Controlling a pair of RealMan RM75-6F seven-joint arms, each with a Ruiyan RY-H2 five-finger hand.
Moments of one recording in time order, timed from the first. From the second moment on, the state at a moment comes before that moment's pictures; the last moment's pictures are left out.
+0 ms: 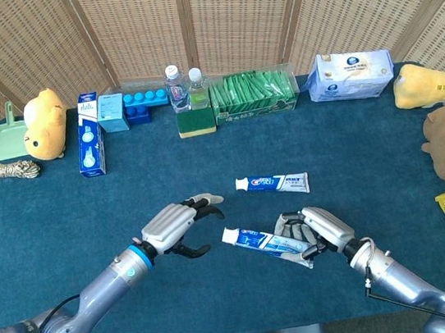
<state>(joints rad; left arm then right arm) -0.83 -1.29 -0.27 -1.91 1.06 0.69 0.06 0.56 -1.16 0.09 -1.87 -1.48 0.90 0.57</state>
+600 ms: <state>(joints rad) -0.90 -1.36 -0.26 -1.88 1.00 0.70 0.04 0.58 -1.17 0.09 -1.88 -1.47 0.89 0.57</state>
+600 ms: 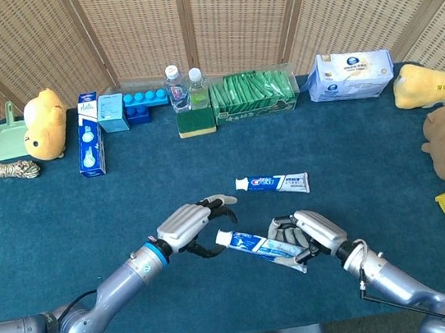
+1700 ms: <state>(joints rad) -0.93 -1.35 -0.23 -1.87 1.00 0.73 0.00 0.58 -1.13 0.08 -1.87 -1.52 0.92 0.78</state>
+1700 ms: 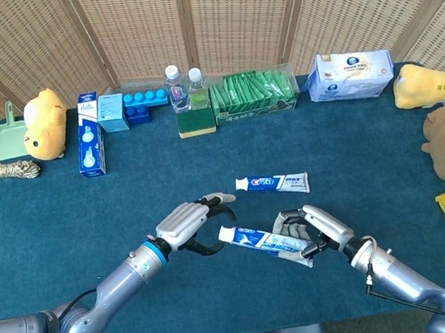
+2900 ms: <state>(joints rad) -0.93 -1.36 -0.23 -1.87 1.02 0.78 -0.02 0.60 -1.12 0.05 -1.86 -1.53 0.91 0.82</state>
